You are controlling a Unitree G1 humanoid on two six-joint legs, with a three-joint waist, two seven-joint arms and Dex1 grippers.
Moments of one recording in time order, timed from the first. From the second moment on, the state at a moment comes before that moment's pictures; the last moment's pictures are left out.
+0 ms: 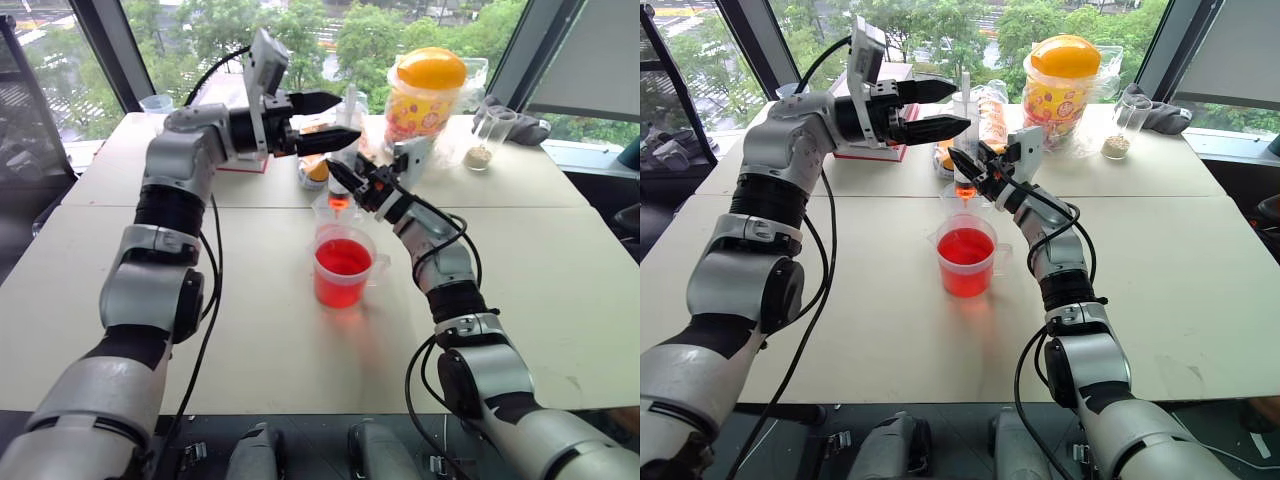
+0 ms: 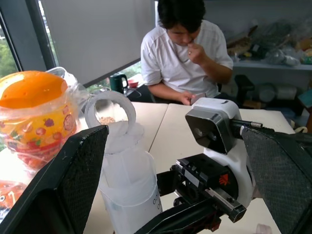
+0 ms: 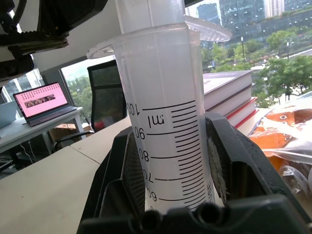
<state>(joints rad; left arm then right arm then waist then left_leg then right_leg) -1.34 0.36 0.01 0.80 -0.35 0.30 -1.23 -0.91 -0.15 -0.08 0.60 0.31 -0.02 0.68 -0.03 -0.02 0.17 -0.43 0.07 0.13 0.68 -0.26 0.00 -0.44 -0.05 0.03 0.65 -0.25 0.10</state>
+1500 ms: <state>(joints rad) -1.38 0.33 0.05 0.93 -0.26 0.19 -1.24 -0.87 -0.18 -0.06 0.43 0.29 0.17 0.69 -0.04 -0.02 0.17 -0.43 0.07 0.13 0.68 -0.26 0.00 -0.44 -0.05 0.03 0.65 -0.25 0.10</state>
